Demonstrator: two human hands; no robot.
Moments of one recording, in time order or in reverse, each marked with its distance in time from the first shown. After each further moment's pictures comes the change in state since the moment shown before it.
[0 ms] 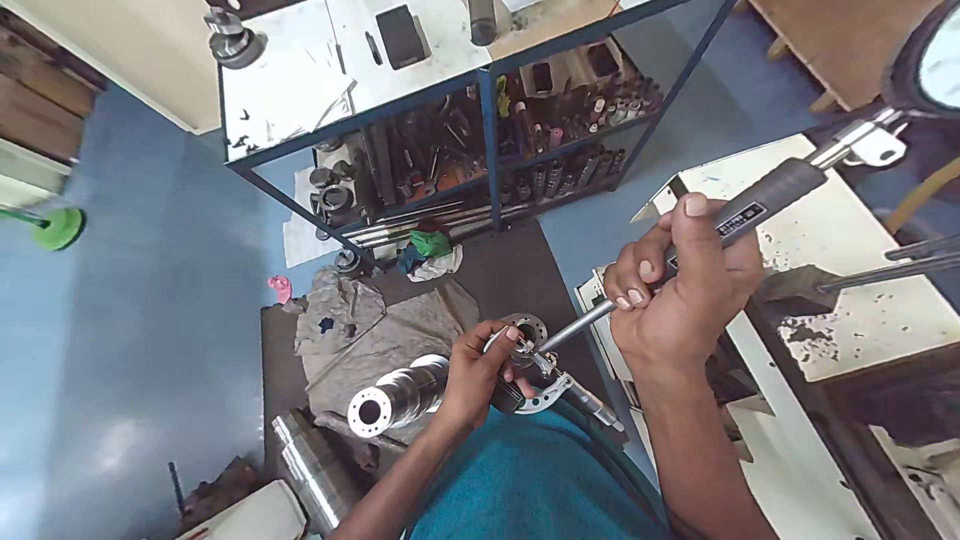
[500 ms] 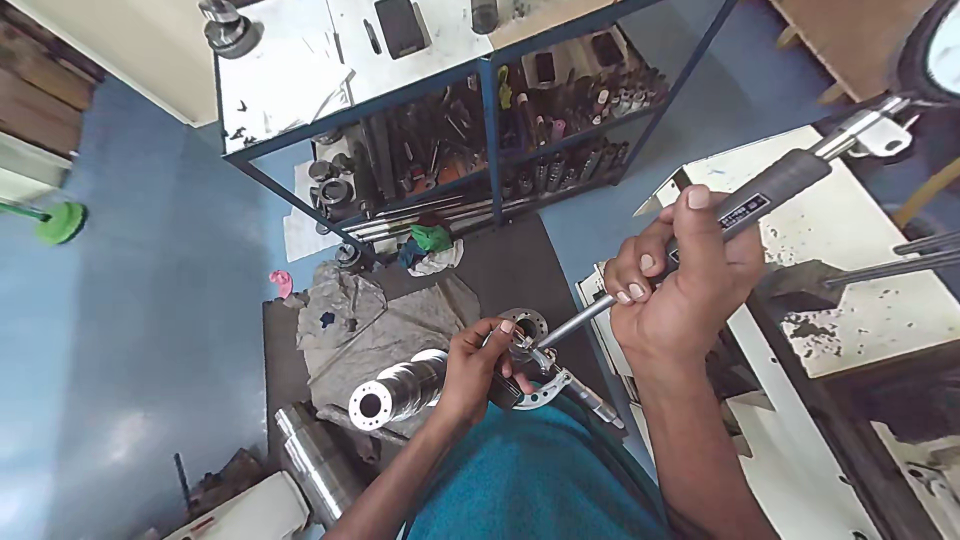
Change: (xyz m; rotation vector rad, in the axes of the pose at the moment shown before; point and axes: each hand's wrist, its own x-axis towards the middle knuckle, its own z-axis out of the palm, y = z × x) left_hand -0.002 -0.002 -0.002 -0.002 0.017 -0.020; right_hand -0.001 0.003 -0.002 0.011 -0.016 -0.001
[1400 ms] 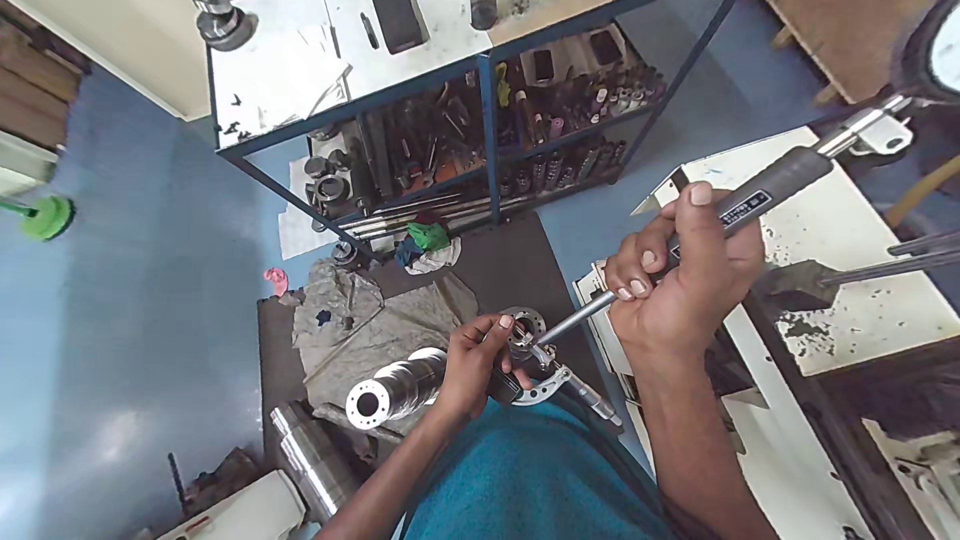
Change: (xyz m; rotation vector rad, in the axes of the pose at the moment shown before) left_hand 0.004 0.003 0.001 0.006 0.011 -0.003; right_hand 0.003 0.002 -0.001 -0.003 -0.001 0.011
